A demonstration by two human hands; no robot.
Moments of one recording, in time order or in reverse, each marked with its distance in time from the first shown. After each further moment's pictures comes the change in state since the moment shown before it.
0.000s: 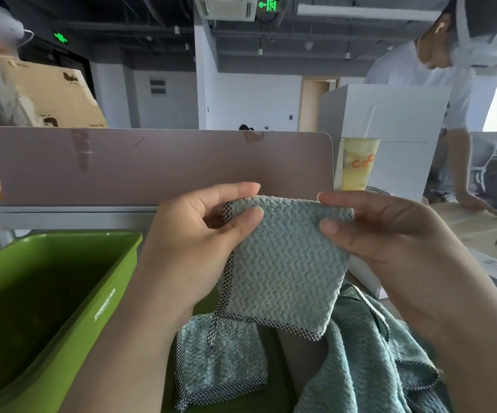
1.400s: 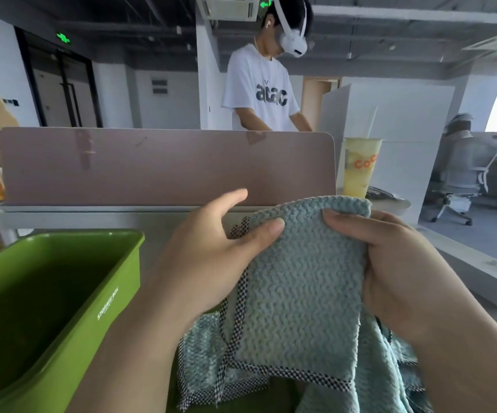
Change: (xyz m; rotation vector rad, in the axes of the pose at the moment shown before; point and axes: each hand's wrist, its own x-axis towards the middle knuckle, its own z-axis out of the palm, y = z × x) left_hand -0.007 0.012 0.003 0.274 -0.091 -0.159; right_hand 0.004 -0.001 0.010 0.517 -0.143 0.346
